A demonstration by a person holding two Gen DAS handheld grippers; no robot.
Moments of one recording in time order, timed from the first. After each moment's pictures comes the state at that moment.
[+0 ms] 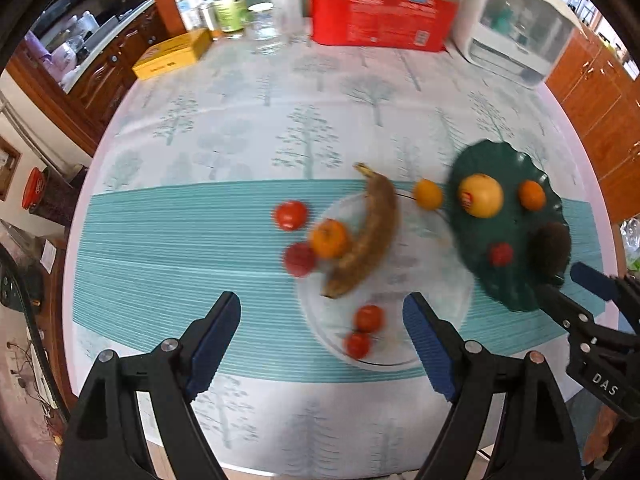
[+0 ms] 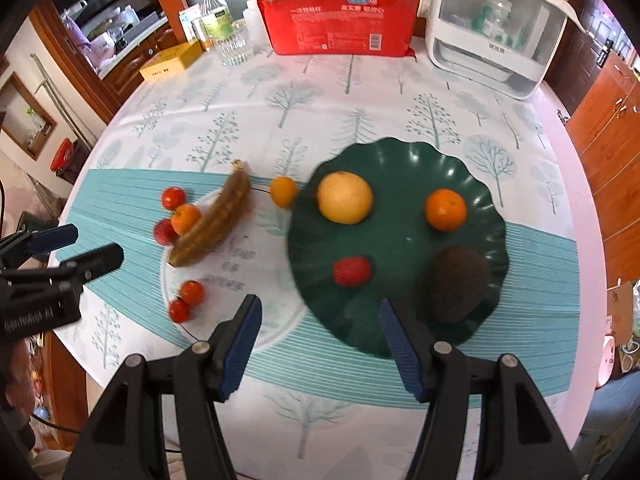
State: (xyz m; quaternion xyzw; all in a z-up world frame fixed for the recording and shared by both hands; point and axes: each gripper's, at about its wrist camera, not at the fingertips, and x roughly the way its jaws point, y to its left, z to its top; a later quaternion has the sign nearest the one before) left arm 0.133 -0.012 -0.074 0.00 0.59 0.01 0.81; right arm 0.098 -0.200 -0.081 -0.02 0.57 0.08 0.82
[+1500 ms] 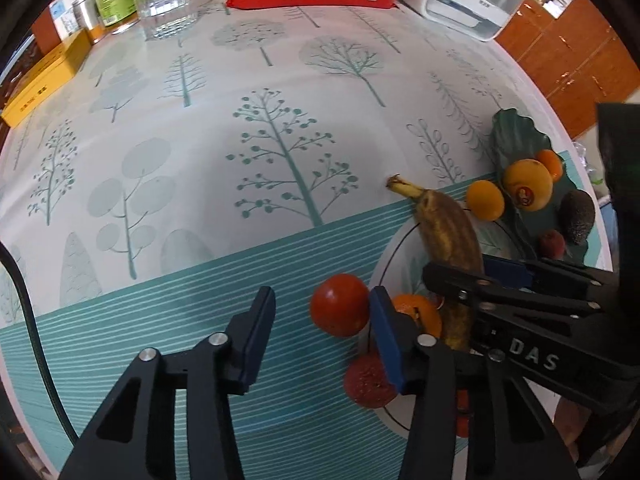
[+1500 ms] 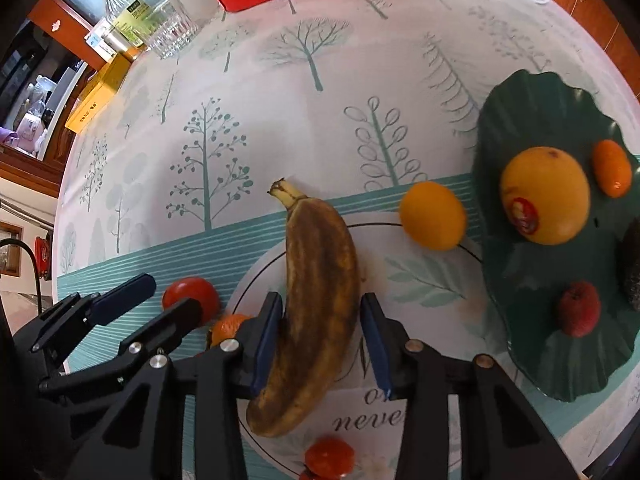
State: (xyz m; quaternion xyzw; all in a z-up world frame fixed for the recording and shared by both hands) left arm 0.251 0.039 -0.201 0.03 0.60 -0.20 0.77; right arm 0.207 -0.092 -0.201 0.13 0.64 -0.02 0.76
